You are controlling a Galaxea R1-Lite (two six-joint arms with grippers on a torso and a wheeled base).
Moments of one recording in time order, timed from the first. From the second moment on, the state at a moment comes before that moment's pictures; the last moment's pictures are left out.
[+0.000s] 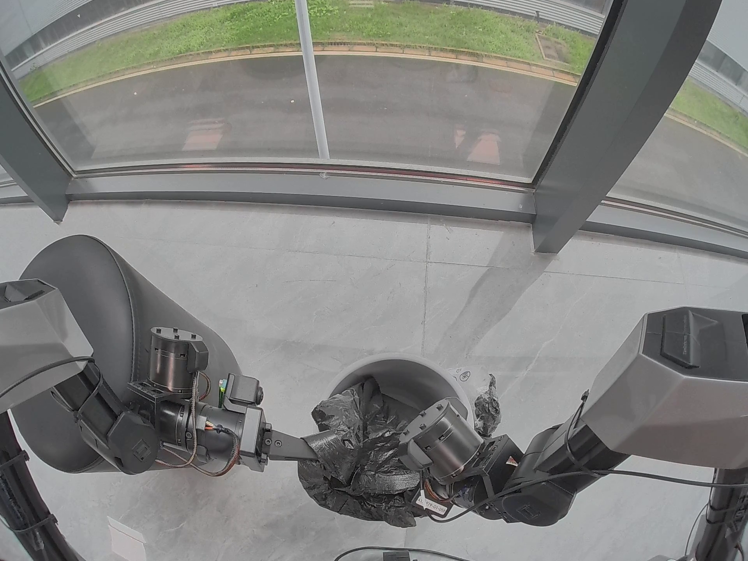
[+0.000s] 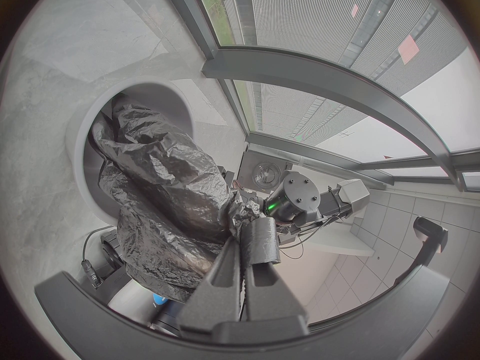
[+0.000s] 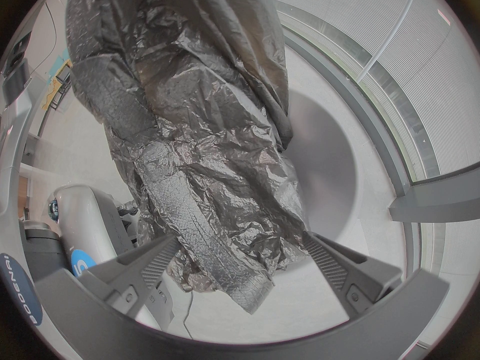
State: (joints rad) left arm -0.31 2.01 -0.53 -0.84 -1.22 -0.62; right arm 0.89 2.19 -0.86 -0.40 -0.36 -0.30
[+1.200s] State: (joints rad) left arm -0.32 2.00 -0.53 -0.84 -0.91 -0.63; right arm 0.76 2.10 -0.69 -0.87 -0.39 -0.13
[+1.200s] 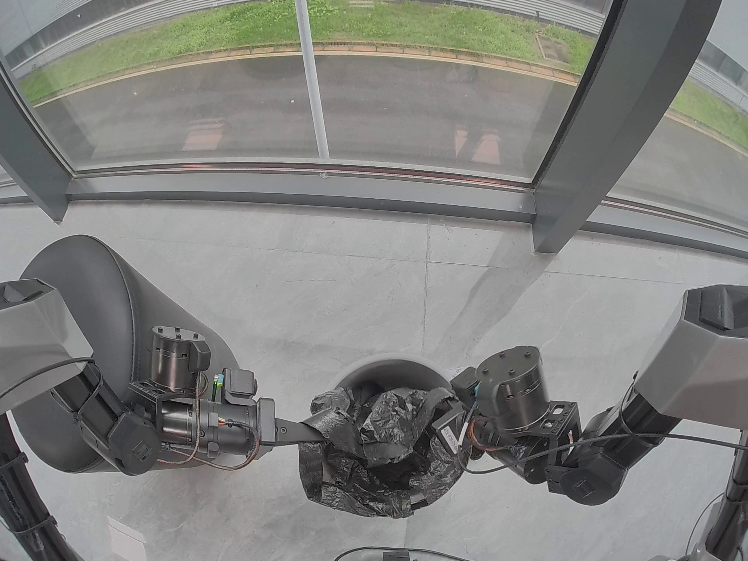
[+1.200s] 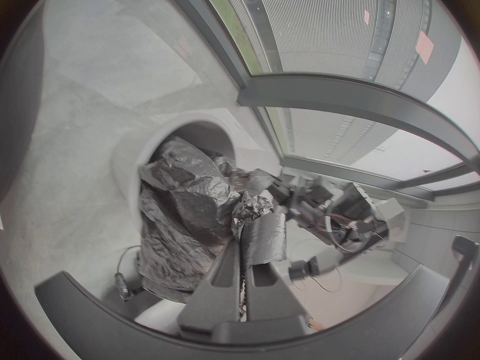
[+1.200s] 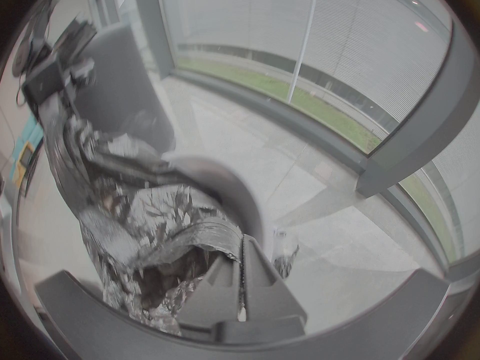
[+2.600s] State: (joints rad) left arm -0.54 1.93 -0.50 -0.71 -0.45 -0.63; right arm 0.66 2.25 -0.20 -1.55 -0.28 0.02
